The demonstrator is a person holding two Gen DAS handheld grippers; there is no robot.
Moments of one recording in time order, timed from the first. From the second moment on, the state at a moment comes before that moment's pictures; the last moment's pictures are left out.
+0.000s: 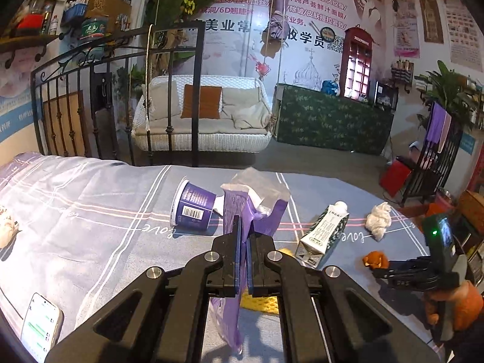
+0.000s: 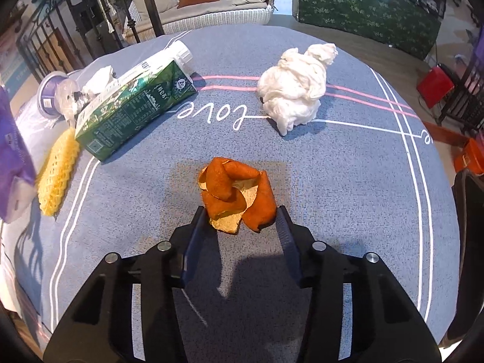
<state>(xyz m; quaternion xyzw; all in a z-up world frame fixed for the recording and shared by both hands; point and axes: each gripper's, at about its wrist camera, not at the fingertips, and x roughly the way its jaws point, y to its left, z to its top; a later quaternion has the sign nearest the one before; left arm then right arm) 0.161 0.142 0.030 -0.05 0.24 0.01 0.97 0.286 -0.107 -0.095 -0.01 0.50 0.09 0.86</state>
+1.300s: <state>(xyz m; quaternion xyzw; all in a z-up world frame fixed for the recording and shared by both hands) 0.171 -0.102 0.039 -0.02 0.23 -0.29 0.93 0.155 -0.302 -0.046 0.10 0.37 -0.07 0.92</state>
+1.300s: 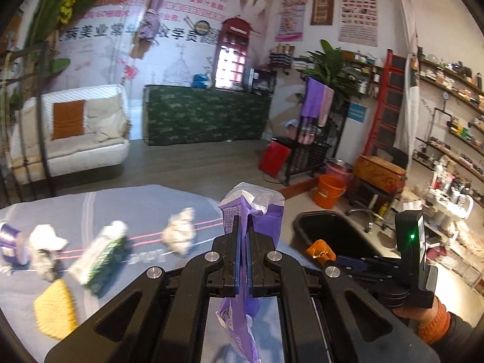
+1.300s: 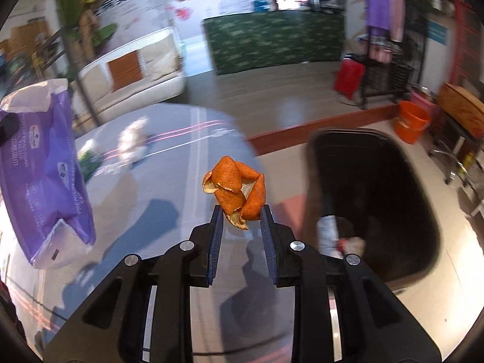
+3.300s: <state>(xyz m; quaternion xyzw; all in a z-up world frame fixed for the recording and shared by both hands) 0.233 -0.369 -0.039 0.07 0.39 -0.42 0.82 0.077 -0.435 -0.097 0.17 0.38 -0.24 0.88</state>
